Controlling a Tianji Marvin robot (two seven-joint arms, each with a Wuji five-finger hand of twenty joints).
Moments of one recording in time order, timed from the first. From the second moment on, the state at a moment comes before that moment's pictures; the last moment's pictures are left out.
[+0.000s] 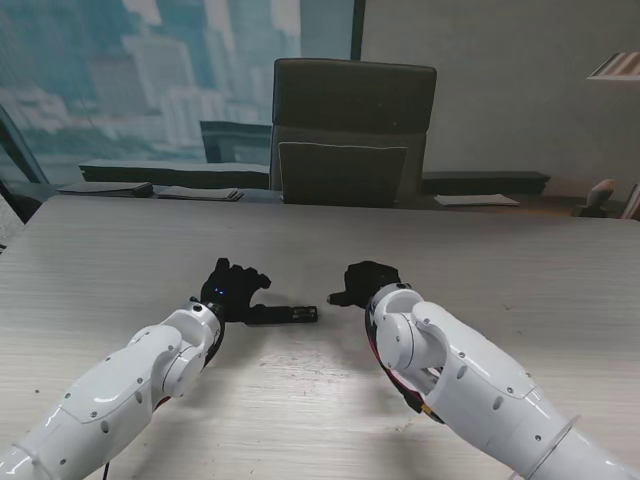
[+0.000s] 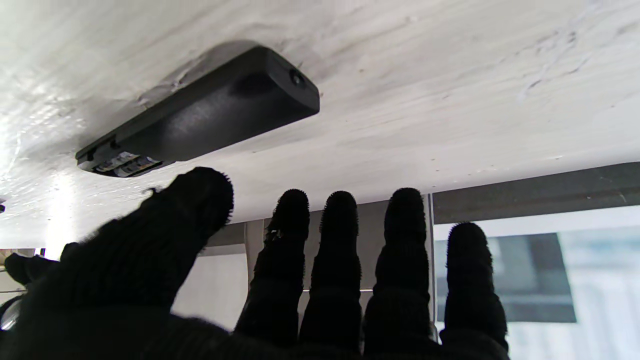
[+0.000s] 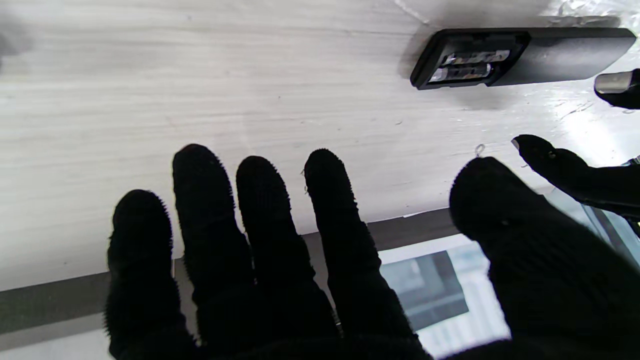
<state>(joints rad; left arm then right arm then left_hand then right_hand) 1.27 -1.05 -0.84 -1.30 1.06 0.06 0.14 -1.20 -1.12 0.78 -1.47 -0.69 0.42 0.10 0.52 -0.39 0.74 -0.08 0.49 0.06 0.51 0.34 0.56 0.09 0.46 0.36 0.51 0.23 0.42 0.44 0.07 0.30 0.82 0.43 0.34 -0.51 0.87 -0.10 0.88 0.22 0.59 0.49 0.92 0.38 0.88 0.45 0.88 0.44 0.90 0.45 0.36 0.59 1.20 0.42</state>
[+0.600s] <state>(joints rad) 1.27 -1.05 -0.94 -1.34 1.06 -0.08 0.05 -1.25 -1.10 0.83 -1.51 -0.74 0.39 0.10 0.52 -0.37 0.71 -0.08 0.48 0.06 0.48 0.33 0.56 0.09 0.44 0.34 0.51 0.23 0.41 0.43 0.07 0.30 0.81 0.43 0.35 -0.51 0.88 -0.10 0.87 0.22 0.59 0.49 0.92 0.38 0.88 0.45 0.88 0.44 0.90 0.45 0.35 0.59 1.19 0.41</state>
